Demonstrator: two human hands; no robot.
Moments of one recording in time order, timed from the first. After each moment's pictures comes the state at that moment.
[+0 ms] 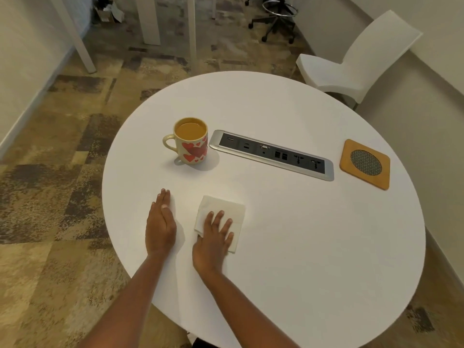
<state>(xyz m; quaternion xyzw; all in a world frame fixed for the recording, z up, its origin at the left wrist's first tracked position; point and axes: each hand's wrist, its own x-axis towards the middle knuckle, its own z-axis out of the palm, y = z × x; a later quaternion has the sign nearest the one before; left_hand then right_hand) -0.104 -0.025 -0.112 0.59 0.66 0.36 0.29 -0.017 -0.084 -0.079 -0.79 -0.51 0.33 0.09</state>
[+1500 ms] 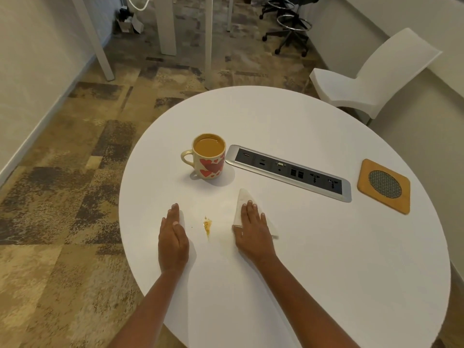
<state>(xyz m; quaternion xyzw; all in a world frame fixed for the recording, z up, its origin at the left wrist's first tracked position) -0.104 -0.023 -0.114 0.55 0.67 0.41 0.28 0.067 -0.034 -0.080 -0.73 -0.65 0.21 0.03</state>
